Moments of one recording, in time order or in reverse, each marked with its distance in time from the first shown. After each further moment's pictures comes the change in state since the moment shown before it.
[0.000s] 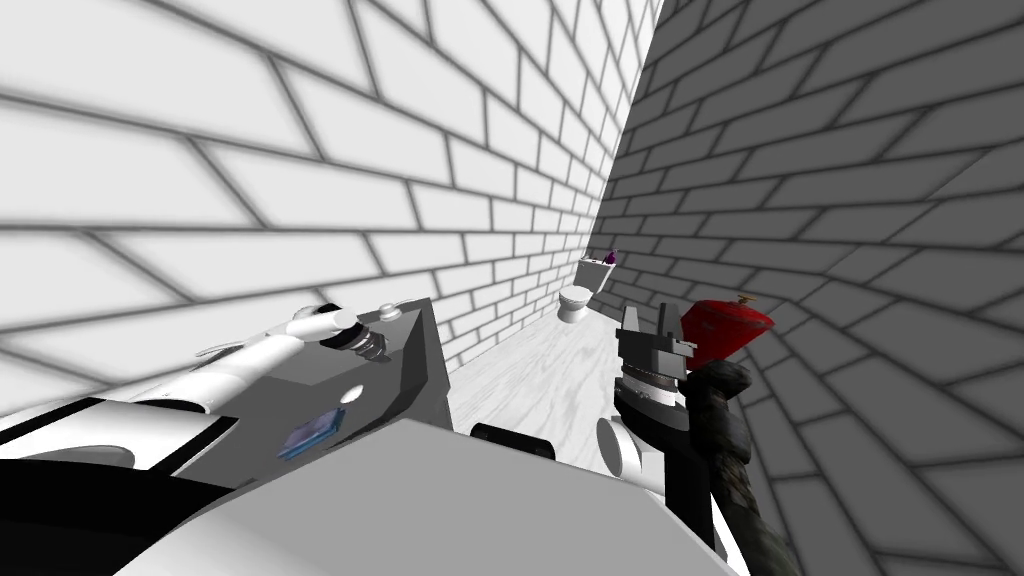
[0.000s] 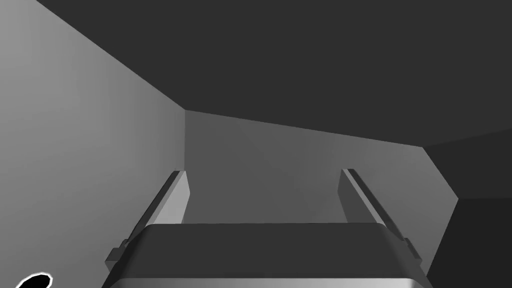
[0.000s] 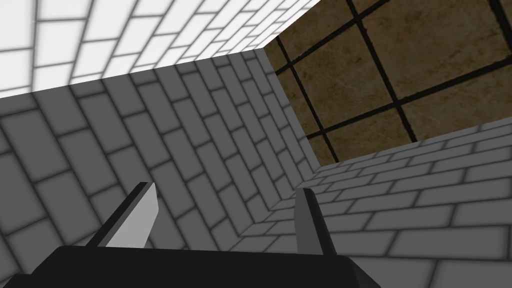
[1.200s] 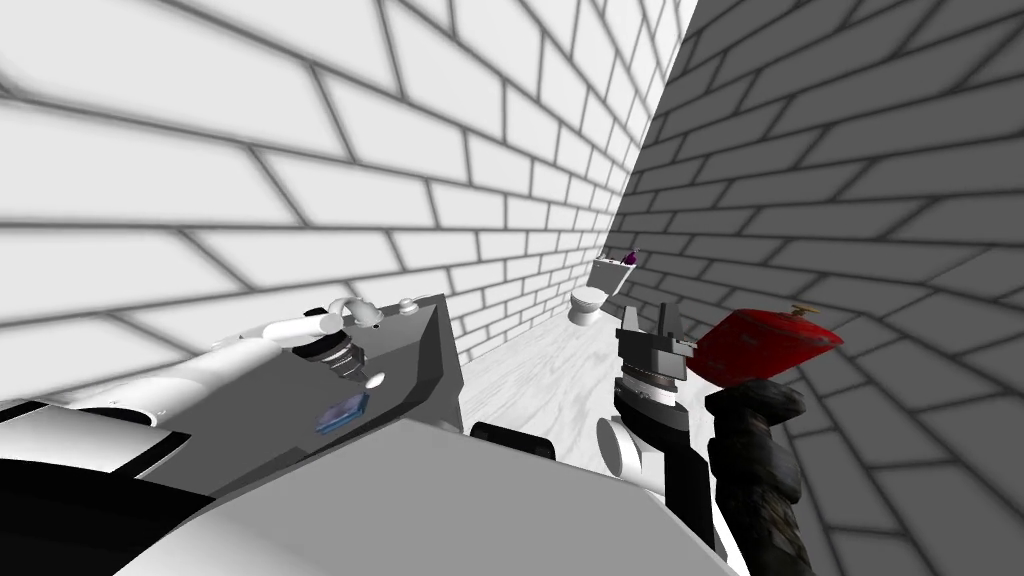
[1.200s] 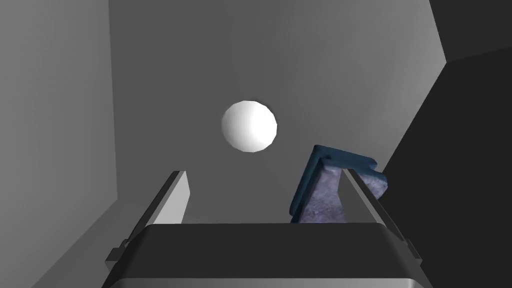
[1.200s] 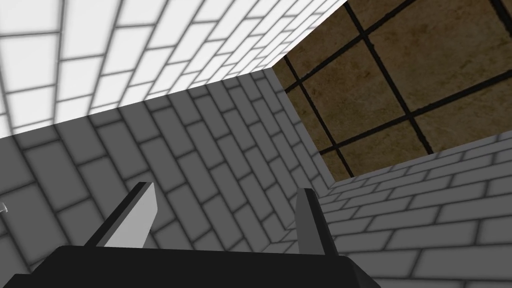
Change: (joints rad) left arm 0.083 0.086 -0.049 0.009 0.033 0.116 0.060; right arm 0.000 0.000 0.000 0.000 0.000 0.000 0.000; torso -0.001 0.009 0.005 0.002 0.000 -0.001
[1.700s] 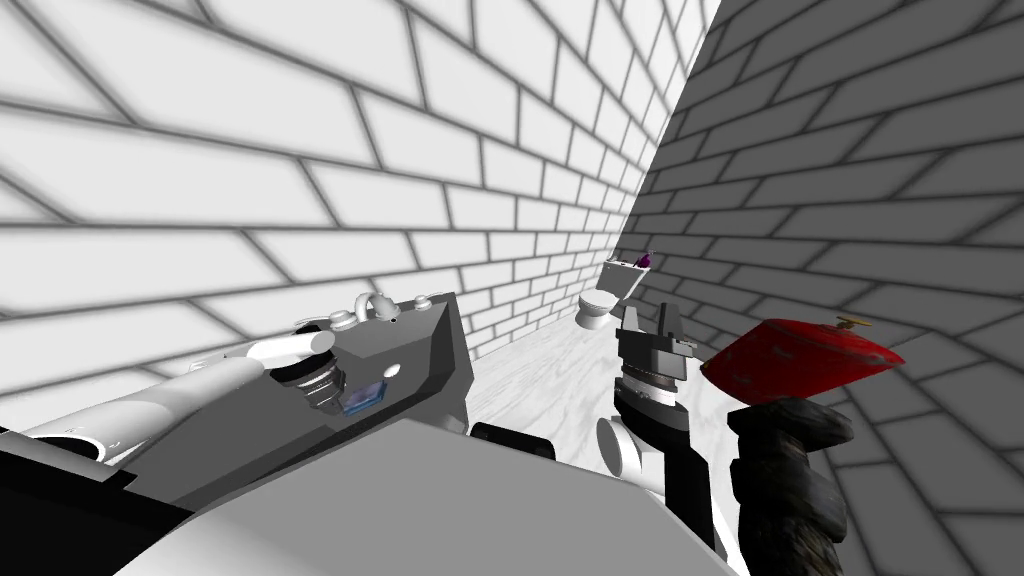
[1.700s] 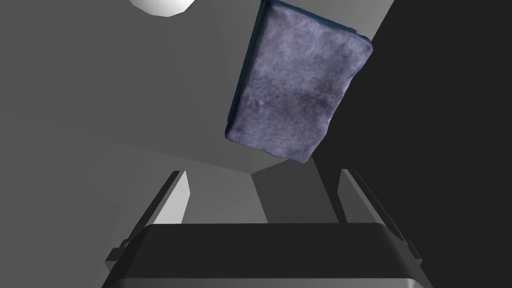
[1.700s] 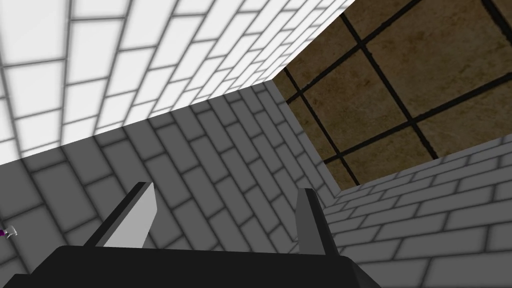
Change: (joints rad) left arm 0.119 -0.004 -0.051 -0.005 -0.012 0.015 0.011; right arm 0.000 0.000 0.000 0.000 0.000 0.000 0.000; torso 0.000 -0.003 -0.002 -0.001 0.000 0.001
